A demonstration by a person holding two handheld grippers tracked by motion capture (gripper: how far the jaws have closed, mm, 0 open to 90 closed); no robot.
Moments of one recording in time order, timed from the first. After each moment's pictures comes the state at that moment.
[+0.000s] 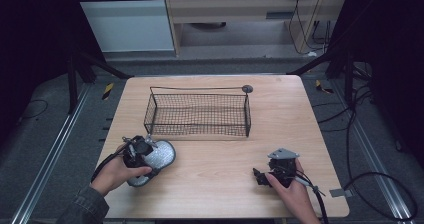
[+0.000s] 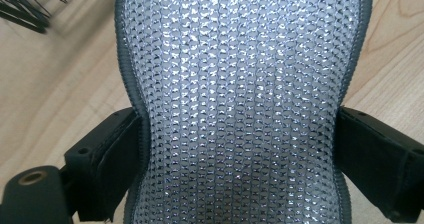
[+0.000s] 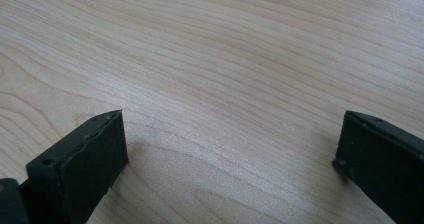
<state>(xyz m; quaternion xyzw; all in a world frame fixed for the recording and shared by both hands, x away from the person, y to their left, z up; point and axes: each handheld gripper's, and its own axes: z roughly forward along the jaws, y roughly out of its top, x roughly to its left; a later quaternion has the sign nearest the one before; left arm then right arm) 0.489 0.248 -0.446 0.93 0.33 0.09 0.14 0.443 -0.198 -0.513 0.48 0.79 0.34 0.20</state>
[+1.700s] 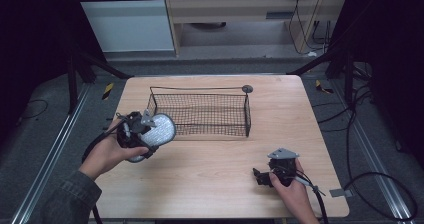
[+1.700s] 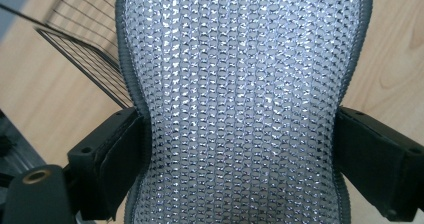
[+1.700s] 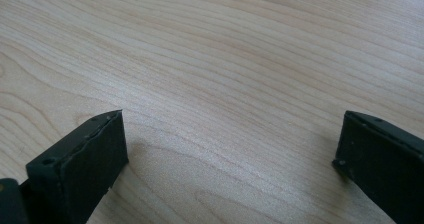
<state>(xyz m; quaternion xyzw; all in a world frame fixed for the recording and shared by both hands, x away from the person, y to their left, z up) 0.504 0.233 -0.354 0.93 0.26 0.19 0.16 0.443 -0.198 -0.513 0.48 0.79 0.33 0.20</state>
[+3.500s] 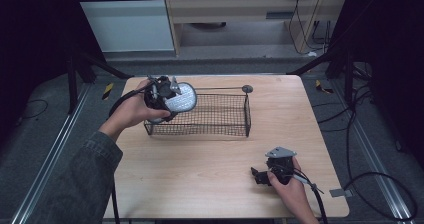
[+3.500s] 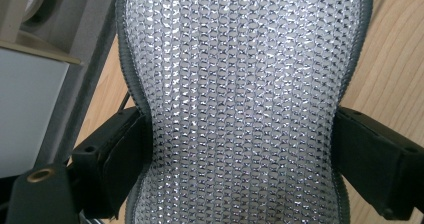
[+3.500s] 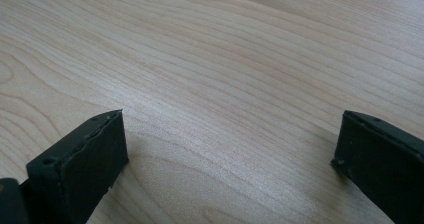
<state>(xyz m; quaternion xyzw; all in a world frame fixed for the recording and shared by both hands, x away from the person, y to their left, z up) 0.595 0.172 -0.323 0.95 0.15 0.24 0.14 0.448 -0.193 -0.513 0.46 0.80 0.34 0.20</state>
